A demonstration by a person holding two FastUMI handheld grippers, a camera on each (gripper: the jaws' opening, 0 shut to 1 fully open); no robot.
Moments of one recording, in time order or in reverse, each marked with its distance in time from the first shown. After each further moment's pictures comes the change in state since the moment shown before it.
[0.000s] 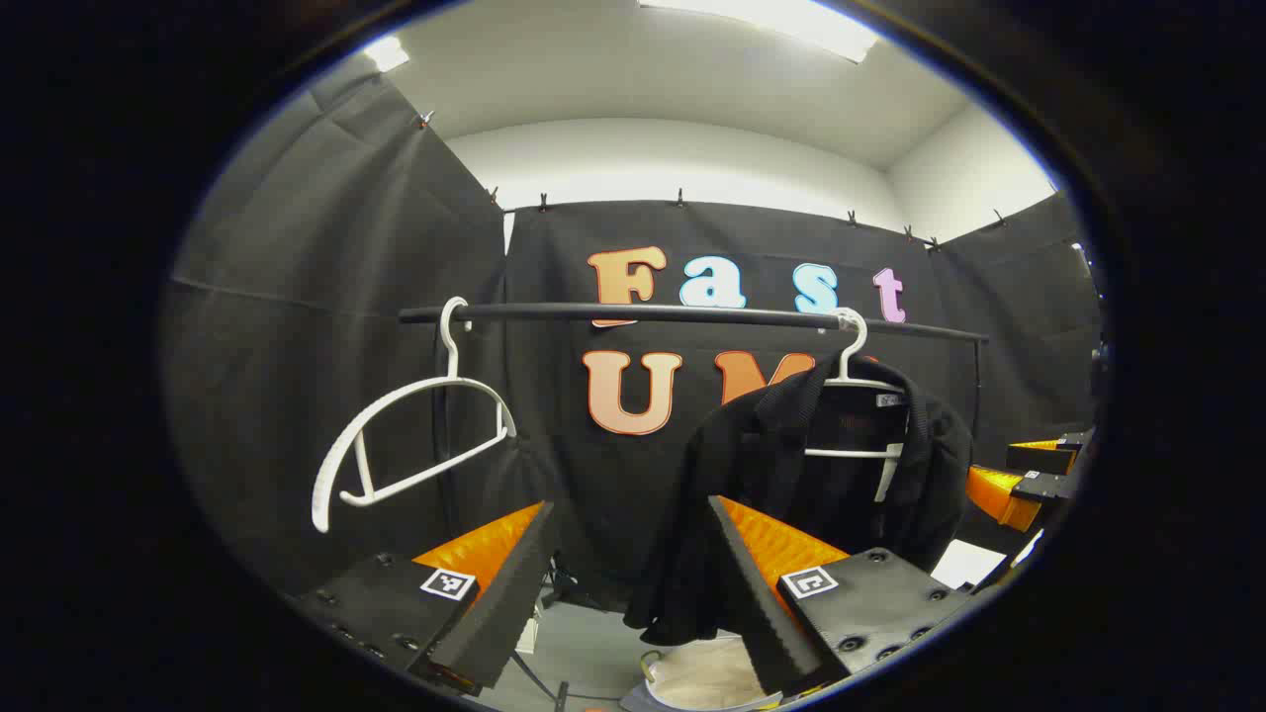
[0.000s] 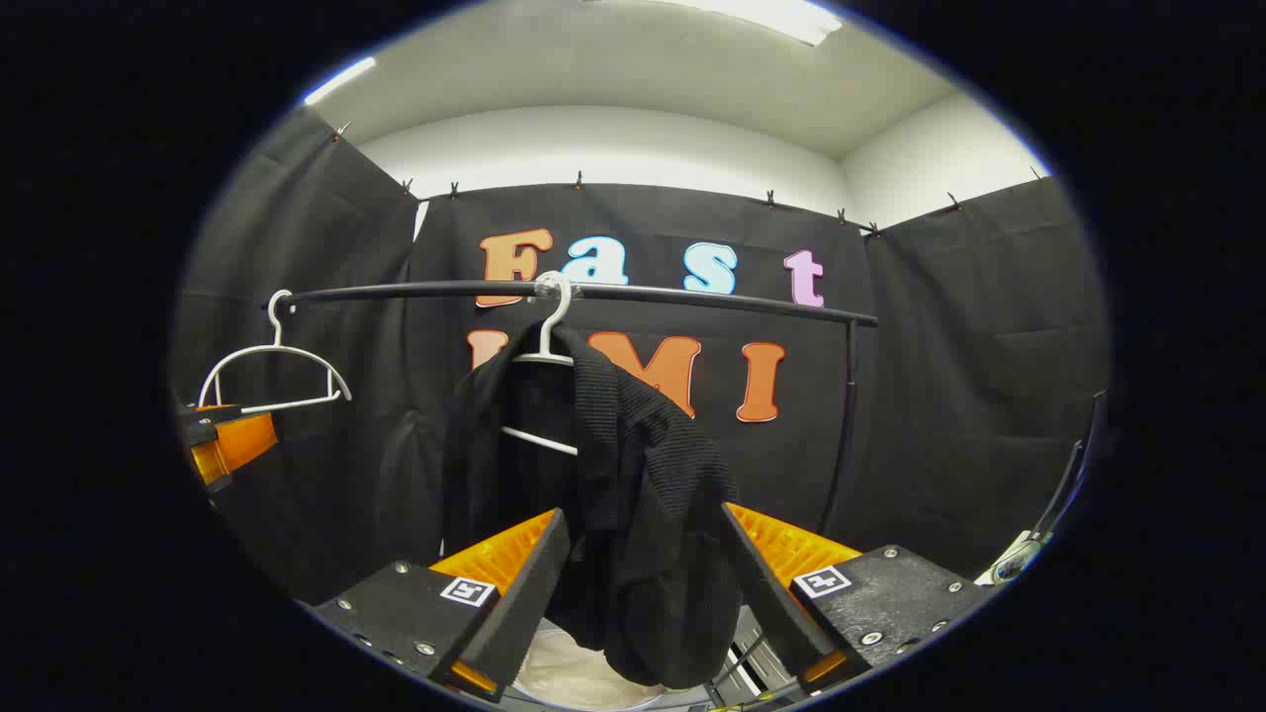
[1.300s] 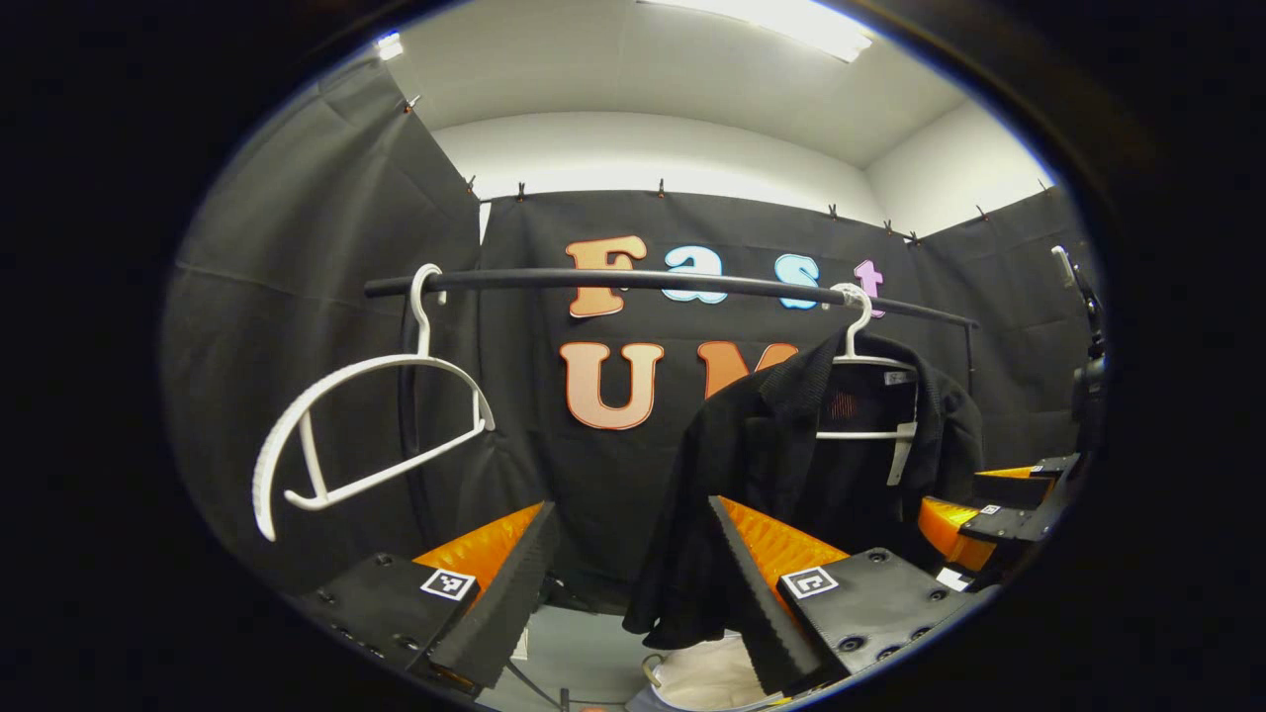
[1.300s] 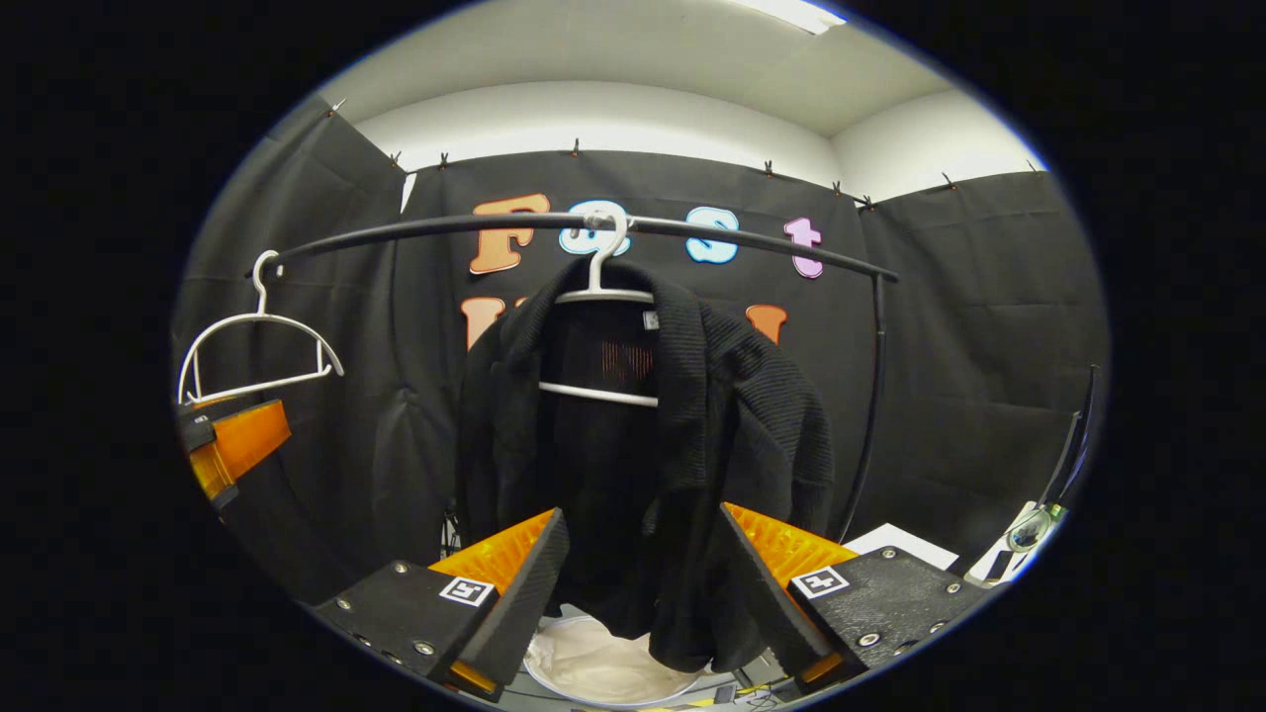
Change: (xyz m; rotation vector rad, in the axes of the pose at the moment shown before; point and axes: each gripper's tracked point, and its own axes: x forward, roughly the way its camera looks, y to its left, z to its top) left arm 0.035 -0.003 -0.030 -0.003 0.014 -0.079; right arm 0.031 0.072 -0.060 0.014 0.101 -0.042
